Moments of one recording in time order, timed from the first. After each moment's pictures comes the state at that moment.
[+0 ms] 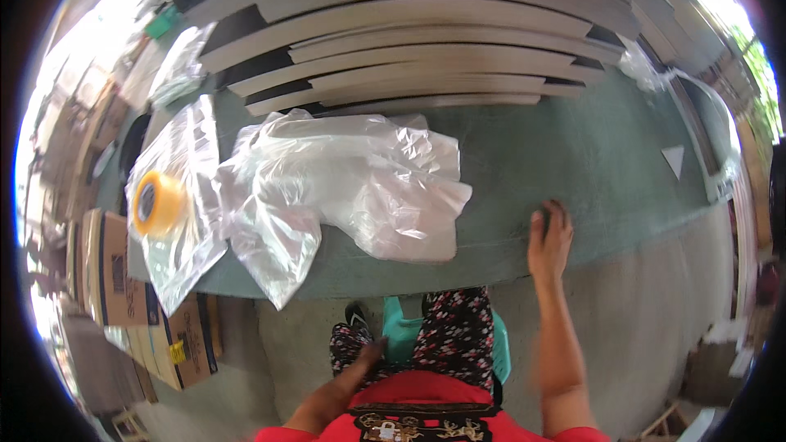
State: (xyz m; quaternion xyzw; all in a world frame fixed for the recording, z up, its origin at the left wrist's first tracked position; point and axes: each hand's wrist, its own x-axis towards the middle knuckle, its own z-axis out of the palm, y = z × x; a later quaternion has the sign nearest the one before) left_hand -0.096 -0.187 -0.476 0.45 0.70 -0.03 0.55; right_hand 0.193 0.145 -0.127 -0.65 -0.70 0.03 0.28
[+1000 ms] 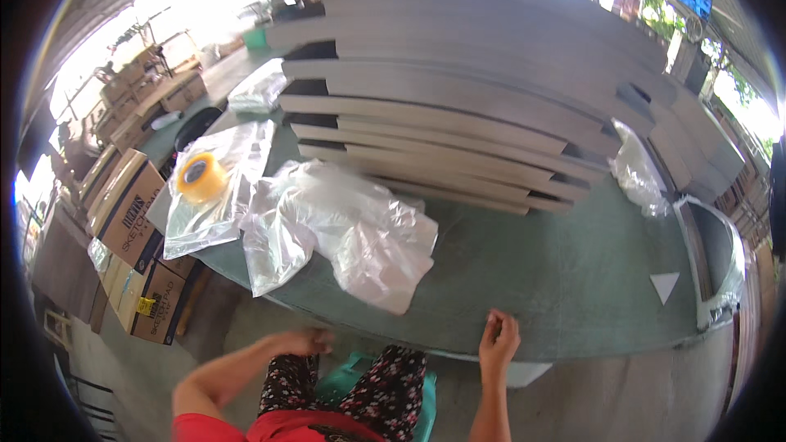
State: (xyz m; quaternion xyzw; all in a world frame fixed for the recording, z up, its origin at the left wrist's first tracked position) left_hand -0.119 -0.060 -0.228 0.68 0.65 0.14 0.32; right_hand 0.237 0.136 -0.151 -0.55 -0.70 0.23 0.39
